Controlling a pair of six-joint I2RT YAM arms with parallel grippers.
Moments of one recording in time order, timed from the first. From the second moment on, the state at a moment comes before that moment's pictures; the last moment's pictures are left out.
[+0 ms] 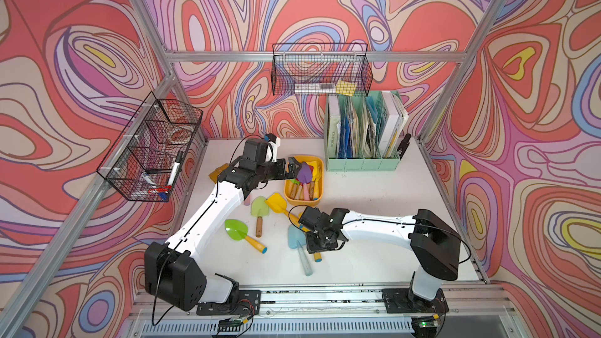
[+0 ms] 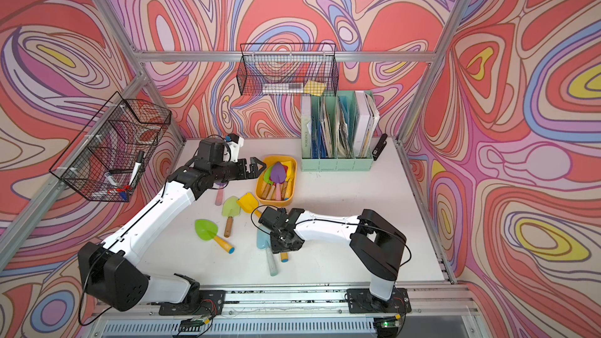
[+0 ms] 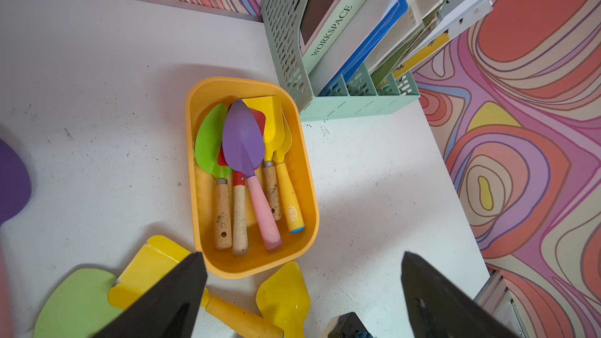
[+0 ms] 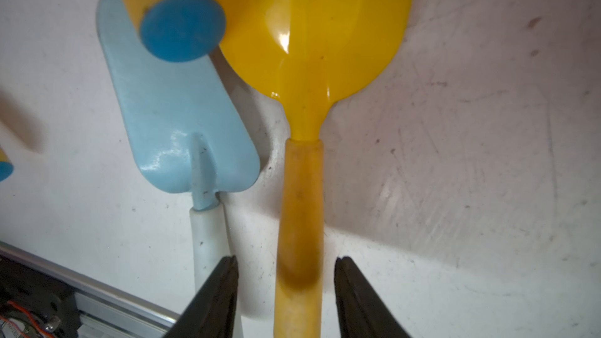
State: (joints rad) left arm -0.35 1.39 1.27 -0.52 0.30 -0.40; right arm 1.05 1.78 1.16 -0.71 -0.04 0.87
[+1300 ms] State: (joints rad) left arm -0.35 1.34 1.14 -0.51 0.39 -0.51; right arm 1.07 1.62 1.27 -0.97 0.15 0.89
